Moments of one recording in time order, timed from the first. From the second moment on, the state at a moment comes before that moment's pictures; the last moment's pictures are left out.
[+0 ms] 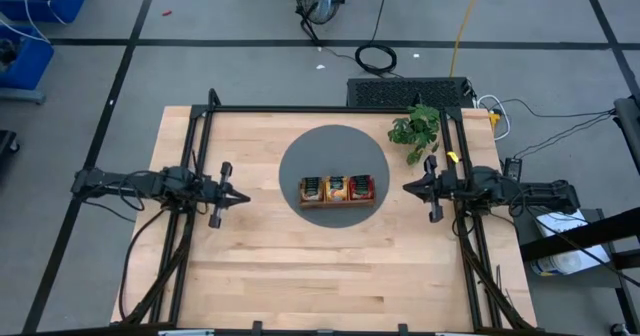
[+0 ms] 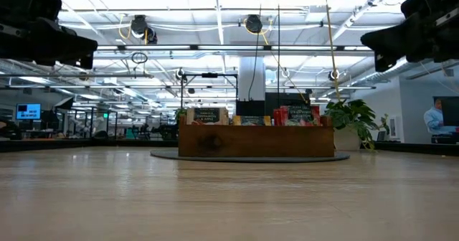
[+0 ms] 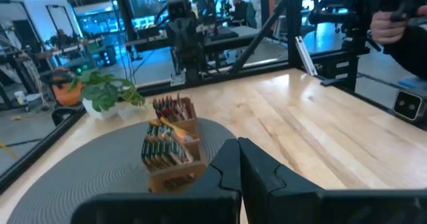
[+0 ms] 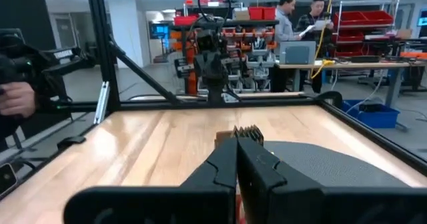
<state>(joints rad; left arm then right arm) -0.08 0.09 0.01 0.03 0.08 0.16 0.00 0.00 0.02 0.06 0.00 0.04</state>
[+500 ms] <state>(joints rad) -0.08 0.11 0.01 0.02 0.03 0.00 0.00 0.00 0.02 0.13 0.00 0.04</state>
